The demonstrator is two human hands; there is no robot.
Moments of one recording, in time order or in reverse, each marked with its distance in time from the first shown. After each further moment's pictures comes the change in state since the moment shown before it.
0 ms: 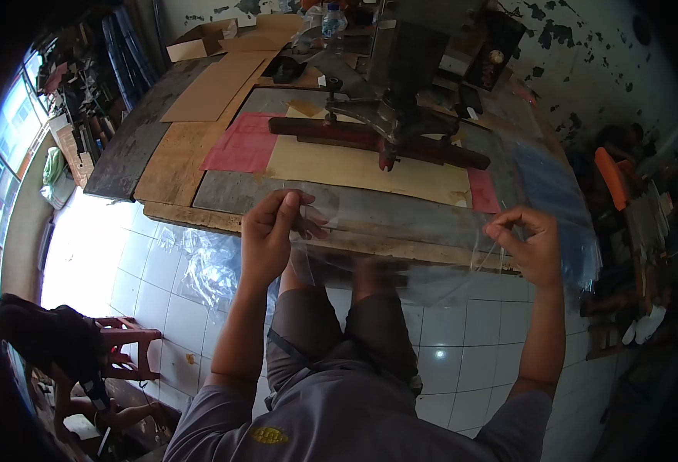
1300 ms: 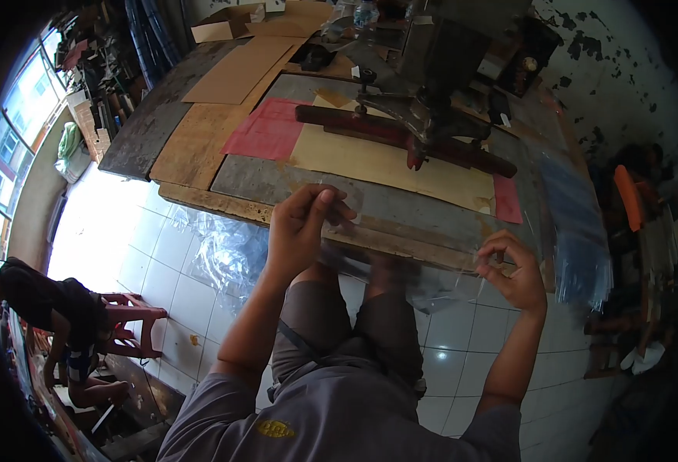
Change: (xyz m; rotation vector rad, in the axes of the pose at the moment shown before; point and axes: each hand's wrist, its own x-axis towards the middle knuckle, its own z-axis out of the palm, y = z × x) left_hand 0.004 -0.019 0.004 0.045 0.014 0.028; right_hand -0.016 0.036 0.036 0.020 -0.224 -0.059
